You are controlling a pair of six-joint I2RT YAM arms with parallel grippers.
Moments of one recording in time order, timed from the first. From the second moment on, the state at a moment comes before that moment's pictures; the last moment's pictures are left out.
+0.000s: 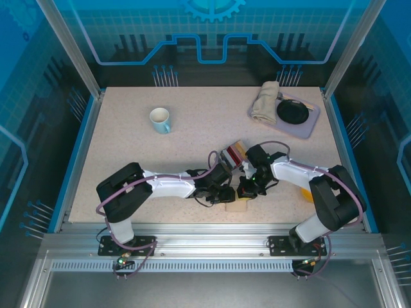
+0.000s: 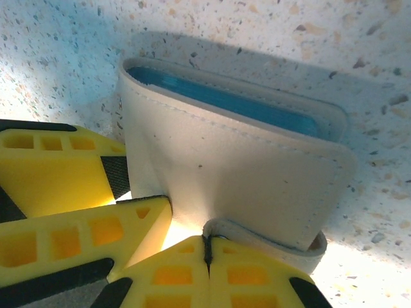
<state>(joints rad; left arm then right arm) -0.97 1.80 0.96 -0.19 0.20 -1.03 0.48 1.54 0.78 -0.72 -0.51 0.44</state>
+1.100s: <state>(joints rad) -0.69 1.08 0.72 -0.46 -0.41 -0.77 0.27 1.11 0.58 -0.31 0.47 0.18</state>
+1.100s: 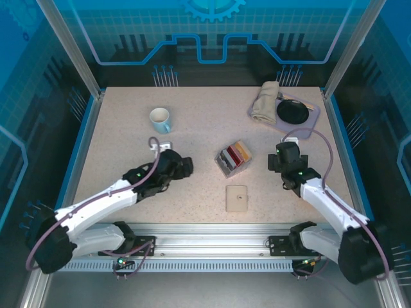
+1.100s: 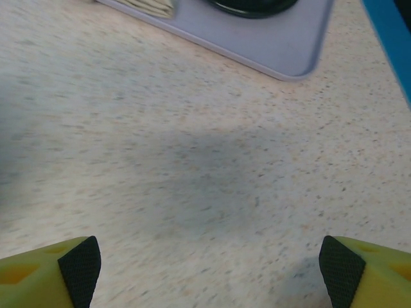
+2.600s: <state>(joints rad) -0.04 1.51 0.39 0.67 -0.15 -0.12 0.08 1.50 0.41 0.64 0.00 -0.07</state>
